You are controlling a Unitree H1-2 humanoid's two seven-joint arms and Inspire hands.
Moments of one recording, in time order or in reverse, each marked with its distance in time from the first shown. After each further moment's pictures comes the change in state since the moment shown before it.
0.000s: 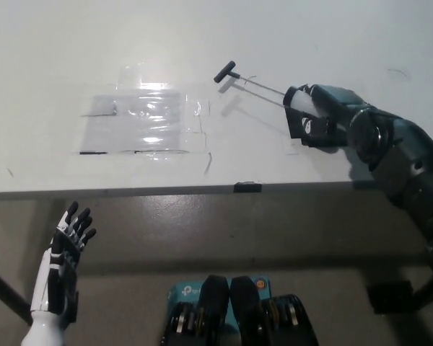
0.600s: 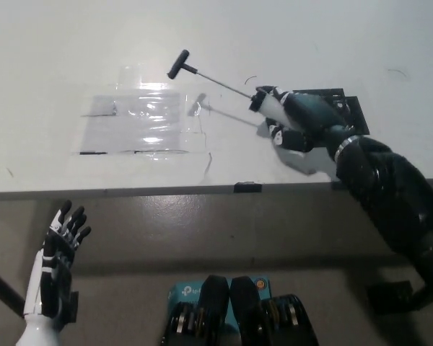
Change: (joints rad) left_arm 0.006 -0.006 0.008 -0.076 -0.005 0.022 0.001; right_arm 0.274 -0.036 -0.031 -0.610 0.000 -0.027 0.014
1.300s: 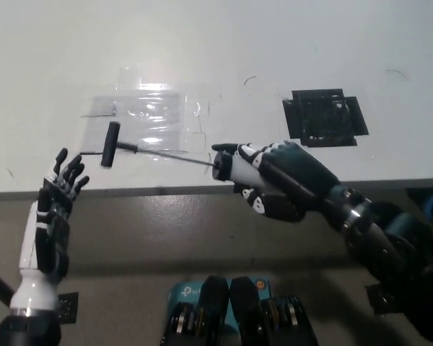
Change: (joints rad) left_arm -0.146 0.023 0.010 -0.056 0.000 0.043 -0.001; right_arm 0.294 -0.111 0.031 -0.789 -0.054 0.075 0.213
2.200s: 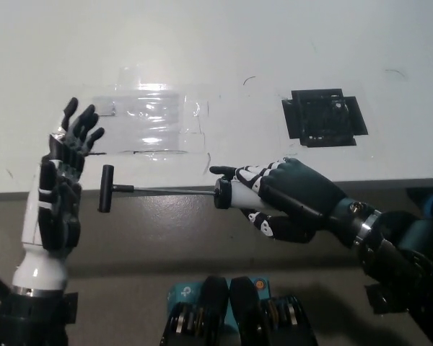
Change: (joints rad) left_arm -0.045 -0.025 -0.066 -0.220 0.015 0.074 -0.001; right_arm 0.021 -0.003 -0.007 -0.074 -0.071 0.025 0.169
